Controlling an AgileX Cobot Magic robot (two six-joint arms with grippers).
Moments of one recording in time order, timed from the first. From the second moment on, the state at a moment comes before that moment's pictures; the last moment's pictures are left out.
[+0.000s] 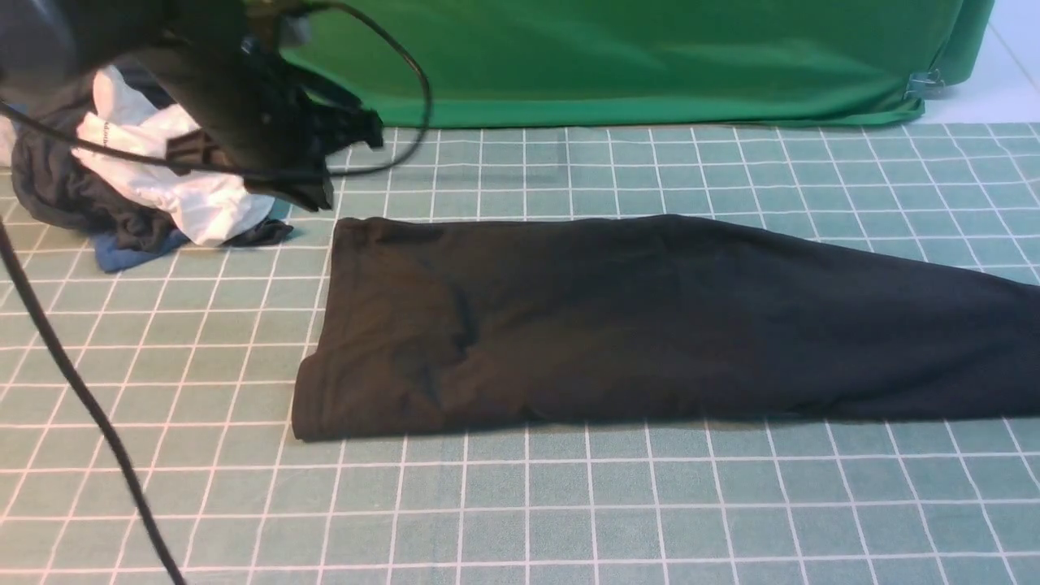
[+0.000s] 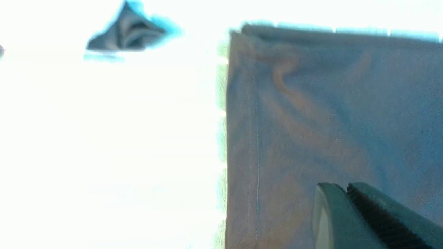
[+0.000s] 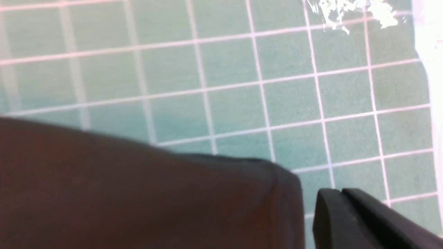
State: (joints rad) right arm -0.23 1.73 -1.44 0.02 0.91 -0.14; left arm -0.12 1.89 -1.62 -0.11 0.97 -0.19
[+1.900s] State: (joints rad) right arm -0.35 1.99 -1.29 0.12 0.92 -0.20; left arm -0.38 2.07 -1.46 -0.17 0.93 -0.05
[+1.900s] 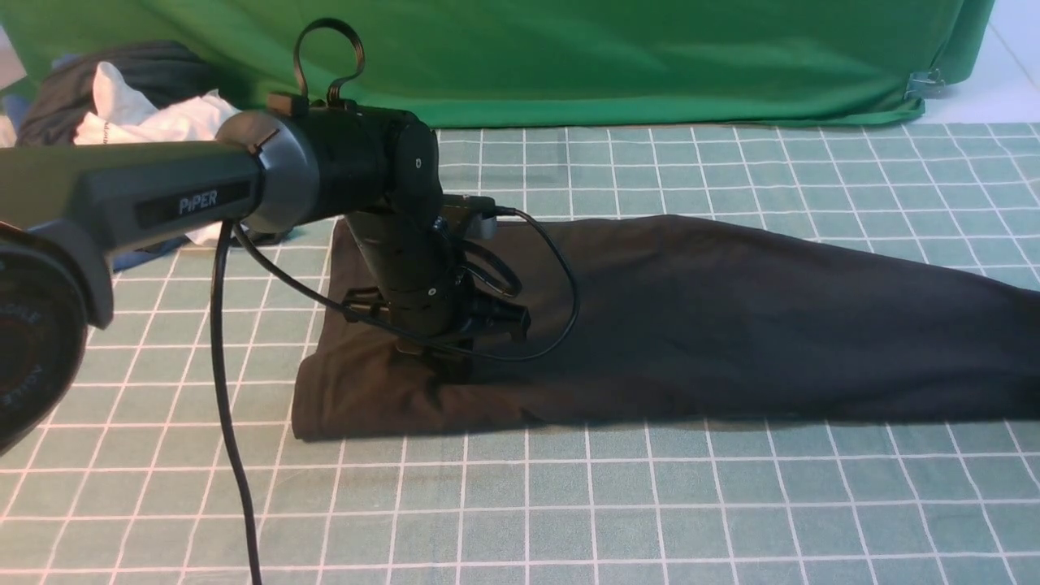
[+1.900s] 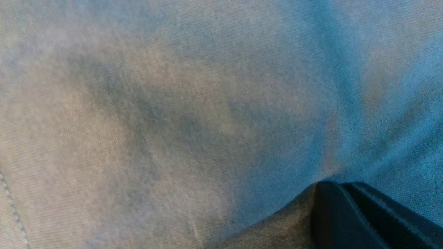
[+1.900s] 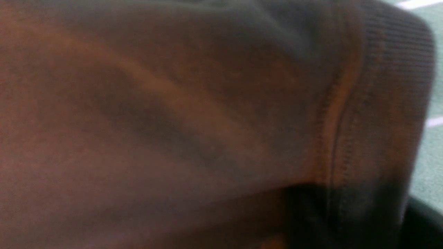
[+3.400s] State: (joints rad) right arm -0.35 2.10 -1.49 0.15 0.98 -0.26; left arm -0.38 1.58 -1.45 -0.21 0.99 -0.02
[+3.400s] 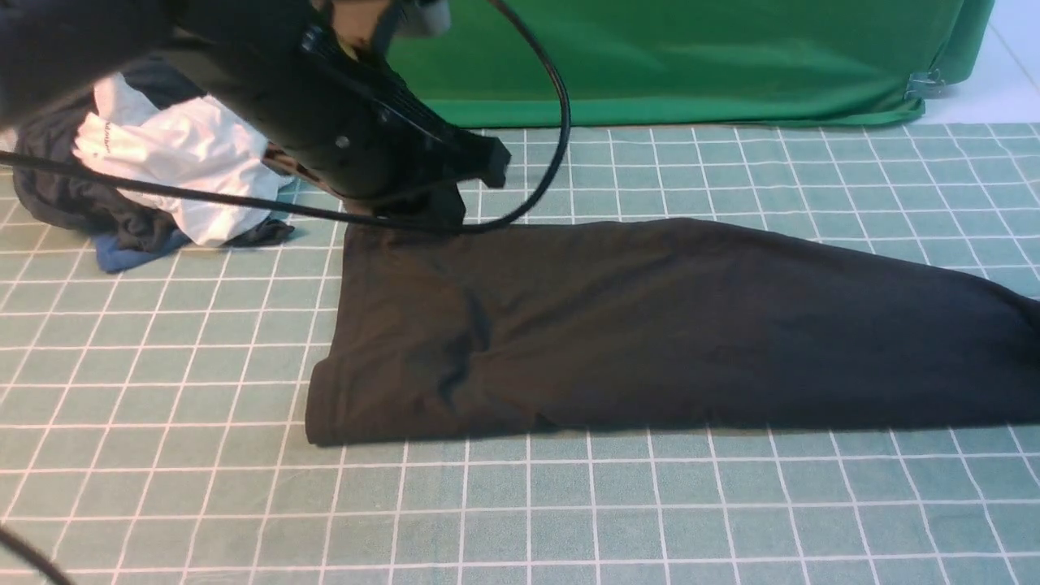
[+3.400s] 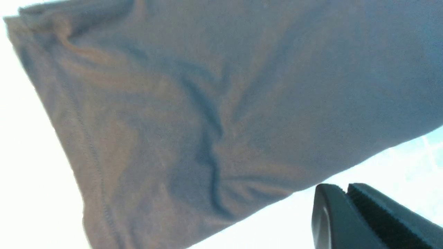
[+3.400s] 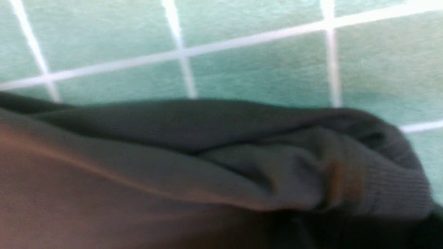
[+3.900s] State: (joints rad) right arm -0.36 2.05 -1.73 0.09 1.16 -0.16; left arm -0.38 1.37 -1.45 -0.05 1.09 -0.09
